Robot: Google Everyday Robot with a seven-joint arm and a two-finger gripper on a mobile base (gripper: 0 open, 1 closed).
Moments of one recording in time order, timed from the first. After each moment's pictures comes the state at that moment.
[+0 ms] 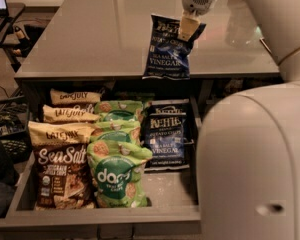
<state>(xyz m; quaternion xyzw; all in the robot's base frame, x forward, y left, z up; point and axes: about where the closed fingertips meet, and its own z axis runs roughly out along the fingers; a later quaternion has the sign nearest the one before) 0.700 -0.120 0.942 -0.61 0.77 -0.02 0.16</state>
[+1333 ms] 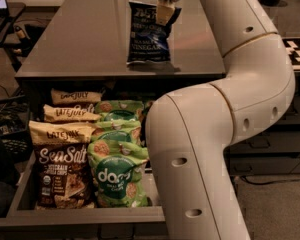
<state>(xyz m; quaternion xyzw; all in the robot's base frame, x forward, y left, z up) 0.766 -0.058 0.962 -0.64 0.73 -0.06 0.21</state>
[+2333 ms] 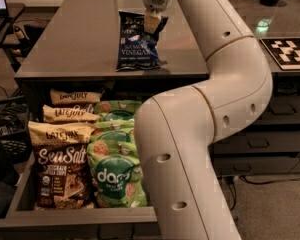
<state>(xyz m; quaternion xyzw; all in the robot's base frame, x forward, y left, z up) 0.787 -0.020 0.926 -0.66 0.72 -0.06 0.20</state>
